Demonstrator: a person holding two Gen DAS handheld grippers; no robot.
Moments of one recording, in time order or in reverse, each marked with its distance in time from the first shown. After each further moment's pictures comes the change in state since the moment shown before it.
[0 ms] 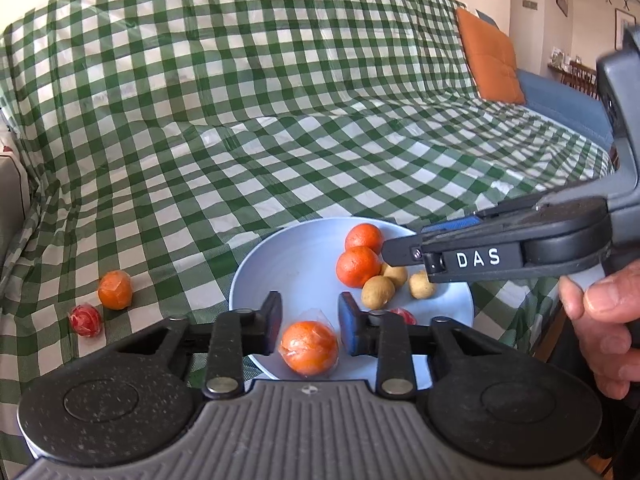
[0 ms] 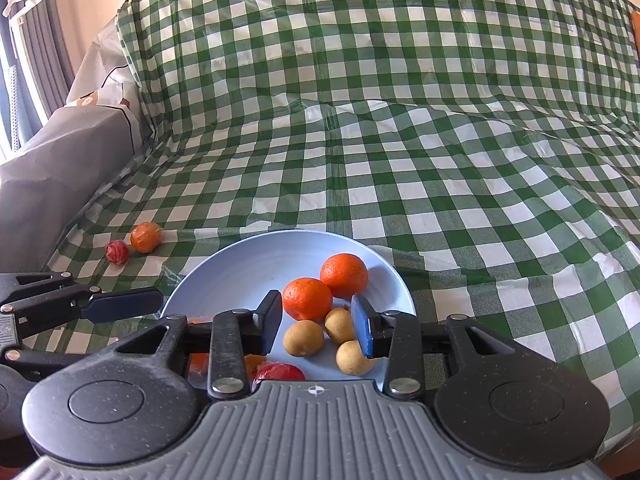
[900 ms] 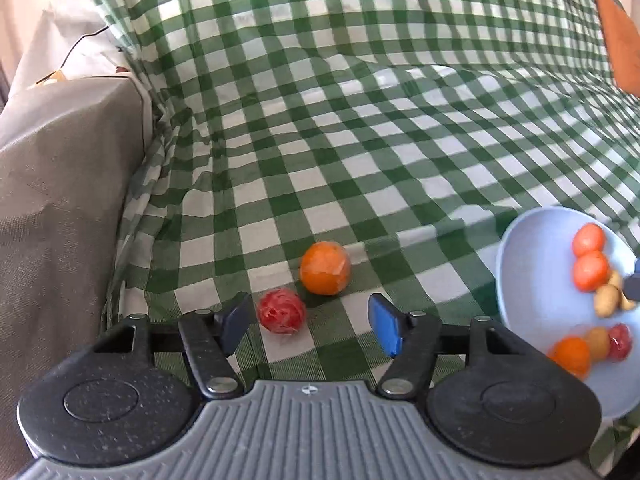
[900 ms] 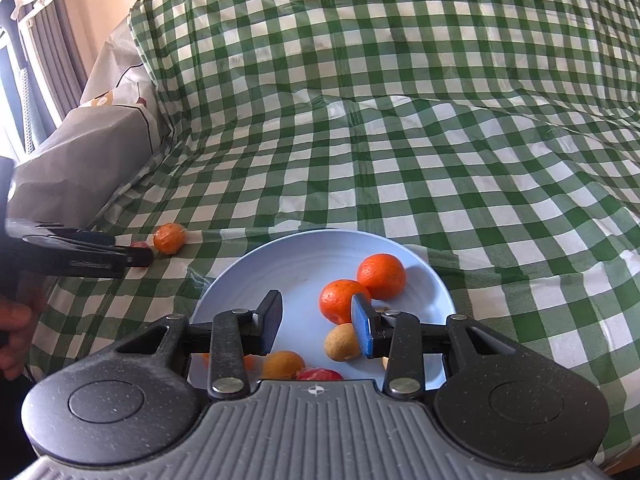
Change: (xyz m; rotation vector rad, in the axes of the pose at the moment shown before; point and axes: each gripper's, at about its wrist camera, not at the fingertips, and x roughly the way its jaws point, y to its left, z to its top) left arm 0.041 0.143 0.022 -0.129 0.202 0.303; right arm 0.007 0.019 0.005 0.007 0.017 0.052
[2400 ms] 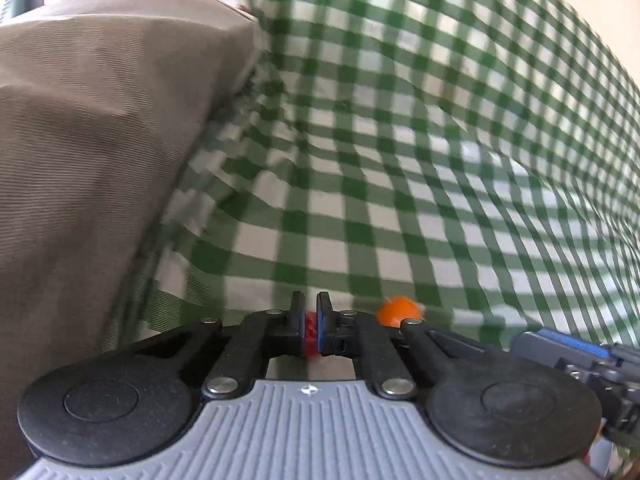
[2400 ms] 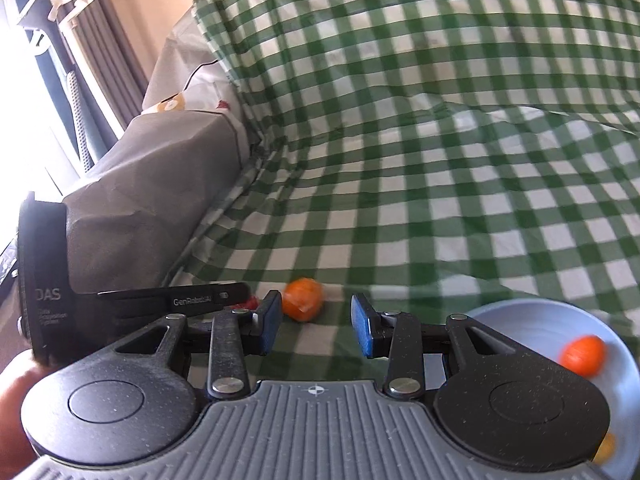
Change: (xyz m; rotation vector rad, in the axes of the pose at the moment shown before) left arm 0.012 0.073 -0.007 -0.452 -0.019 -0.033; right arm 0.073 0.105 0.065 -0.001 0.029 0.212
